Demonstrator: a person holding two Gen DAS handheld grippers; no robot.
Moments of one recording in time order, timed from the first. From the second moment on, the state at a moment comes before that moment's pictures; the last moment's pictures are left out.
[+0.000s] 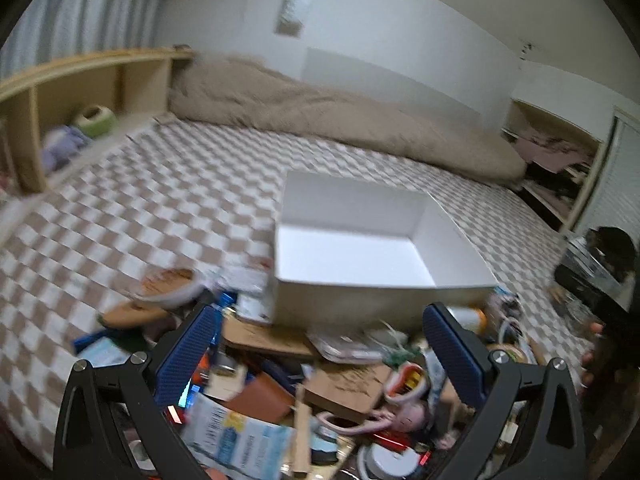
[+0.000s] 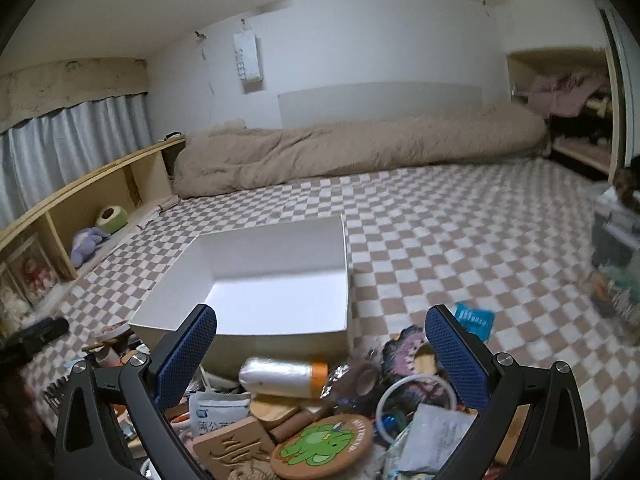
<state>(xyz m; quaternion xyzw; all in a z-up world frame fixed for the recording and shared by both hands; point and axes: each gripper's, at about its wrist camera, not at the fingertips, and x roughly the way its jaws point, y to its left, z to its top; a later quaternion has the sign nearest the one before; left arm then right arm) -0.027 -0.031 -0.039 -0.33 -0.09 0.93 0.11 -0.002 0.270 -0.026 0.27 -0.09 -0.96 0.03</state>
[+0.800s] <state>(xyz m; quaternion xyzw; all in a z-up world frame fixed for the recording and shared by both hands) -0.046 0.016 -0.122 -0.42 0.03 0.89 0.14 -0.006 0.269 -0.105 0.40 -0.01 -0.91 0.07</state>
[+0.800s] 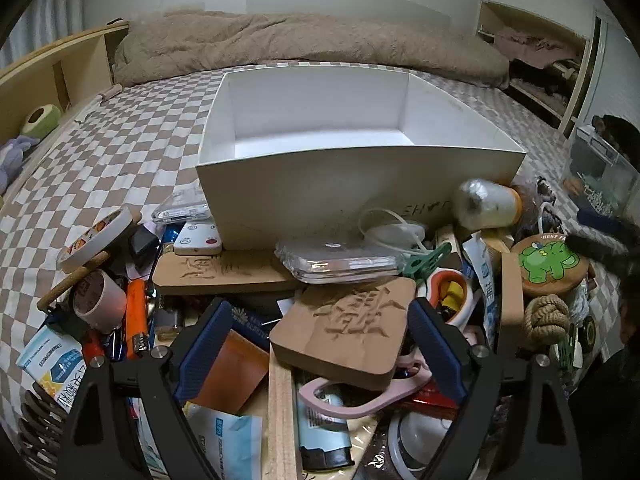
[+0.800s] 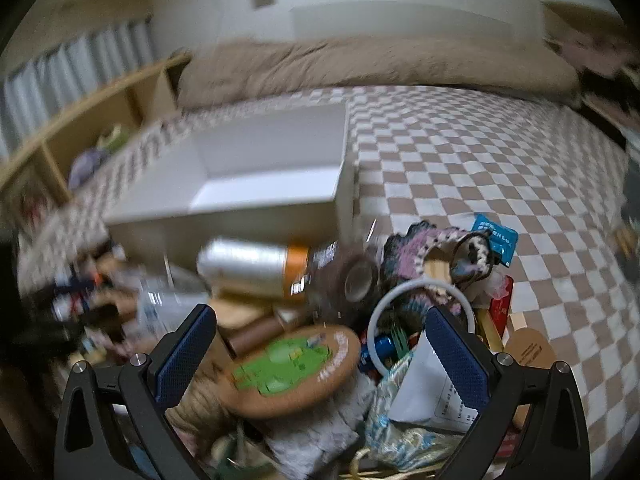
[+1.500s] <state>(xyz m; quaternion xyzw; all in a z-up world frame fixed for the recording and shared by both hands) -0.052 0.014 -0.140 -0.44 0.02 0.89 0.15 0.000 0.258 -0.132 0.43 0.09 -0.88 0.20</state>
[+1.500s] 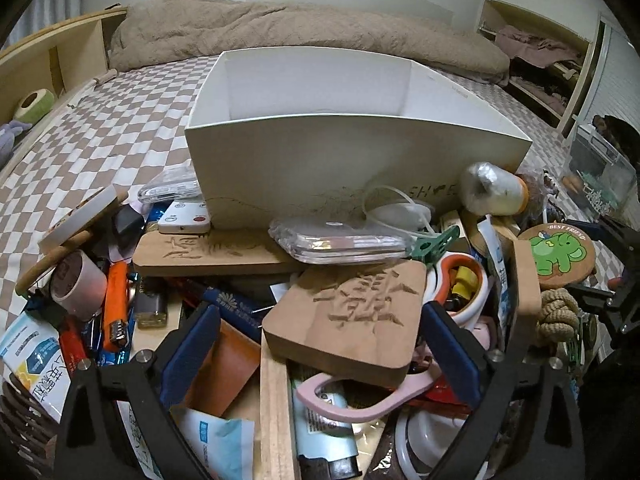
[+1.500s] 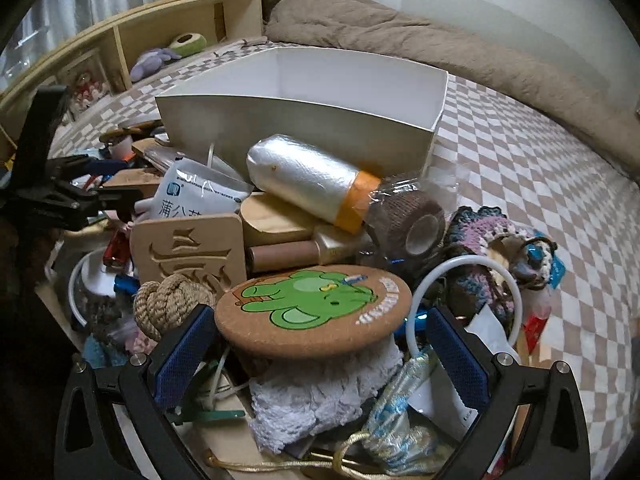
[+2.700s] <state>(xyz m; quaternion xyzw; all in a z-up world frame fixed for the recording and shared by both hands) -0.032 0.000 -0.094 -0.40 -0.05 0.89 0.21 0.021 0.254 -0.072 0.35 -0.04 -0.92 0.18</state>
